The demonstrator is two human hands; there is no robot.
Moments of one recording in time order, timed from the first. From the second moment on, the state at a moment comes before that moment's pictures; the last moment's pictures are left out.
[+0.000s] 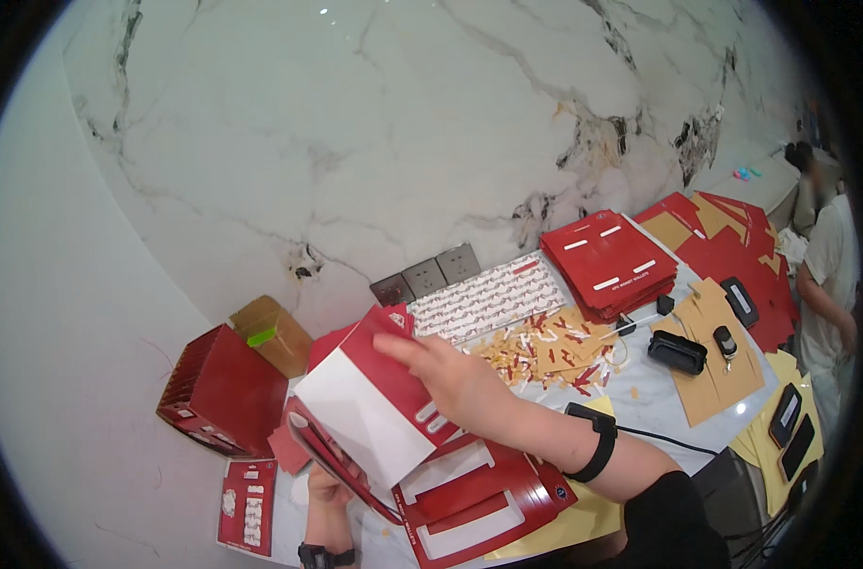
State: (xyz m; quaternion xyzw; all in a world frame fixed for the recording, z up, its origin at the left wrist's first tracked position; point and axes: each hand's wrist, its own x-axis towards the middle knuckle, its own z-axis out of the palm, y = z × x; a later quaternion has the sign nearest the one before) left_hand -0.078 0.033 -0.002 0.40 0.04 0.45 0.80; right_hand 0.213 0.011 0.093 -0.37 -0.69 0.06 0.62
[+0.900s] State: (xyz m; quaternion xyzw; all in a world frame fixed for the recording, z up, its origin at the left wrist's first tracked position) left_hand -0.063 0.039 -0.010 0.35 -0.16 0.34 0.86; right_hand 0.180 -0.030 0.093 -0.35 -0.75 0.31 0.47
